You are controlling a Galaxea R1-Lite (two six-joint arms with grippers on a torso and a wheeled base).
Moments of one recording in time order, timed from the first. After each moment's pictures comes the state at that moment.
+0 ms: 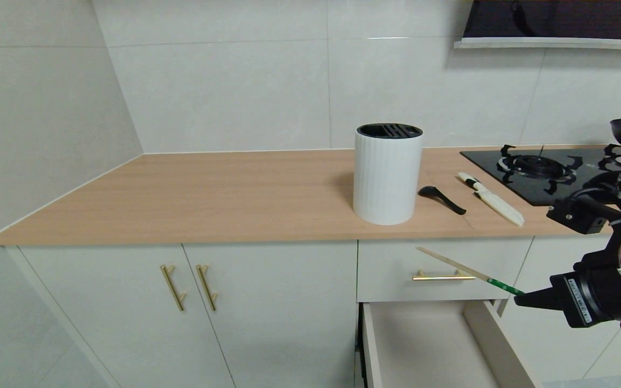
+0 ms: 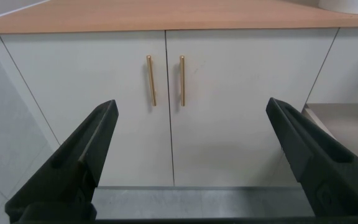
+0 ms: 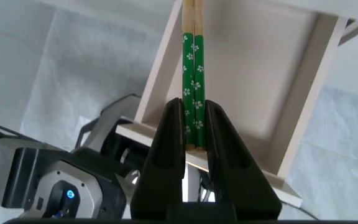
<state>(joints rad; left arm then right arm) 0.00 0.00 0.00 0.00 0.02 0.00 0.33 1.39 -0.91 0.37 0.16 0.10</state>
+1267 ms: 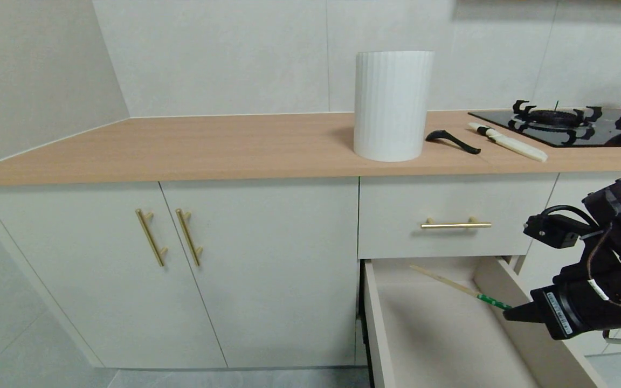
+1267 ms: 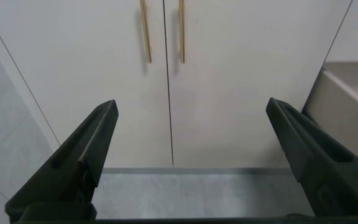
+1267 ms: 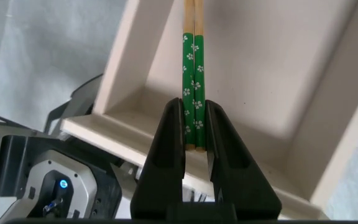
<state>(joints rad) 0.00 0.00 0.00 0.00 0.02 0.00 0.35 1.46 -0.89 0.37 0.16 0.09</state>
